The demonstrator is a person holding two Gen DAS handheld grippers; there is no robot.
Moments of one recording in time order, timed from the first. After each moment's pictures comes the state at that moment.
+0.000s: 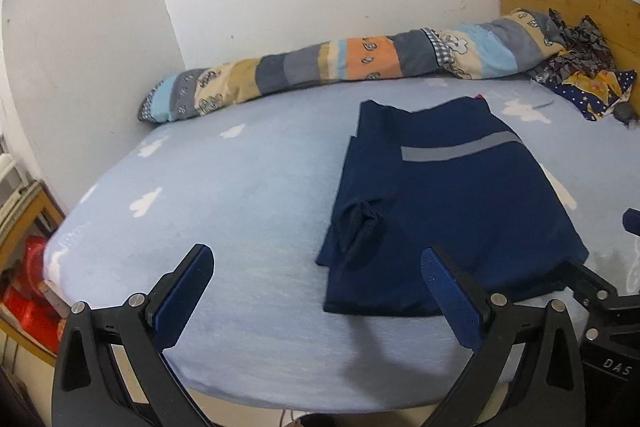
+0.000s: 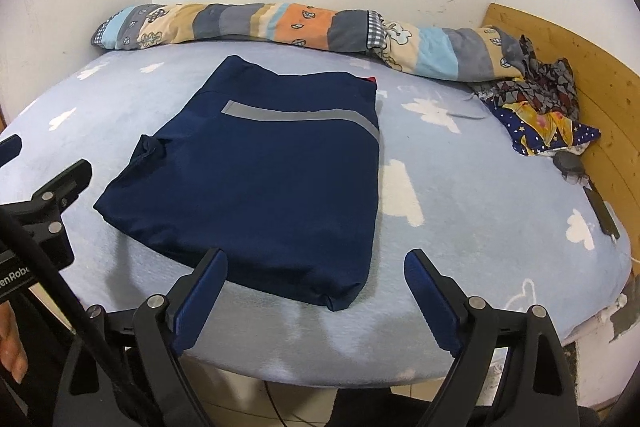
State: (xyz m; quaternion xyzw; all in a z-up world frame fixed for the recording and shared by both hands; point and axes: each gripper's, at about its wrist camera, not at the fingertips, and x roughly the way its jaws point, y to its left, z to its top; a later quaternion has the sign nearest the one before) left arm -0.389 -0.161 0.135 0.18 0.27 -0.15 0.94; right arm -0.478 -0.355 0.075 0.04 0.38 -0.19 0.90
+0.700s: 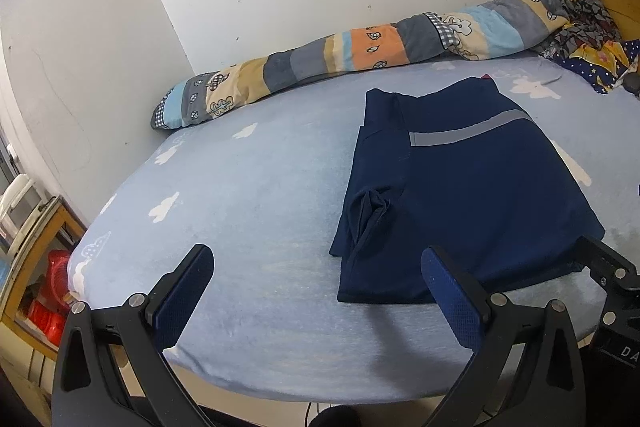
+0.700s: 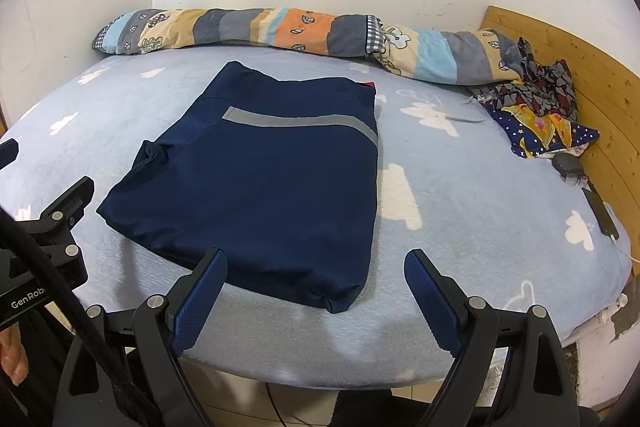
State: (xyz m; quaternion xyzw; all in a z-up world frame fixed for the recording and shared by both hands) left arm -0.395 -0.170 0.131 0.23 0.27 -0.13 0.93; right arm -0.480 -0.354 0.079 0.04 0.37 -0.19 0.91
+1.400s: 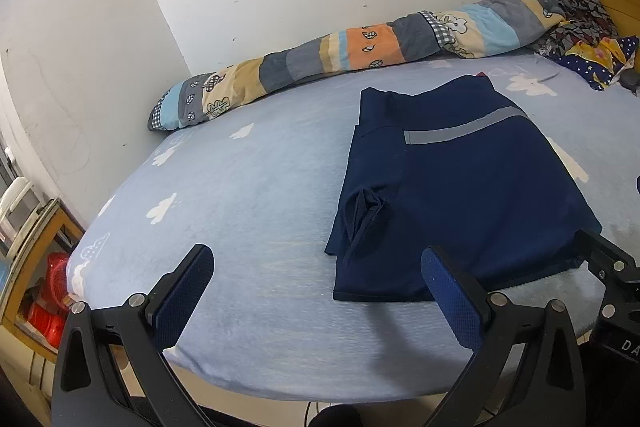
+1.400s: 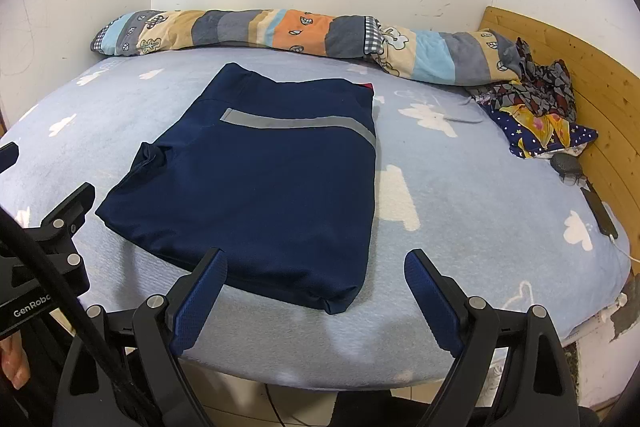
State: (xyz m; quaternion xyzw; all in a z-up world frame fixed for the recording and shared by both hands) left arm -0.398 -0.171 0.131 0.23 0.27 -0.13 0.93; right arm -0.482 -0.355 0.080 0.04 0.37 -0.20 0.91
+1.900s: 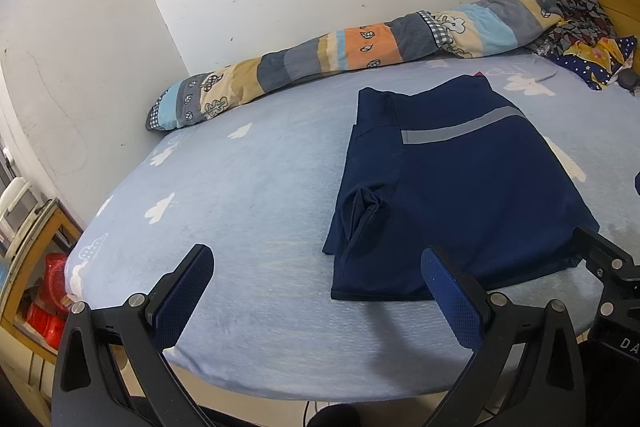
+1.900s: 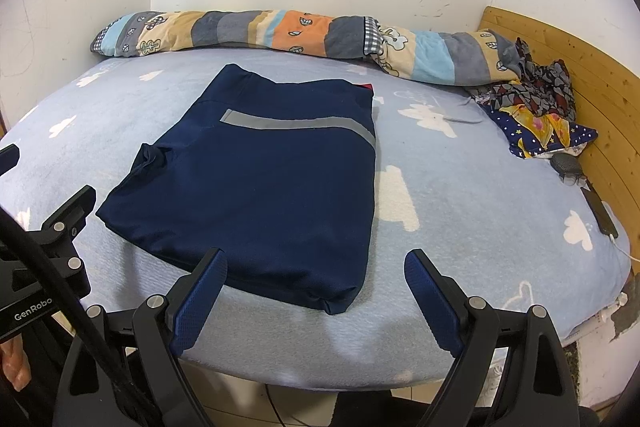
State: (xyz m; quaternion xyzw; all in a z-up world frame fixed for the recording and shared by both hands) left arm -0.399 -0.170 0.131 0.23 0.27 -0.14 0.93; right arm -0.482 -0.355 0.081 0.05 0.37 -0.20 0.91
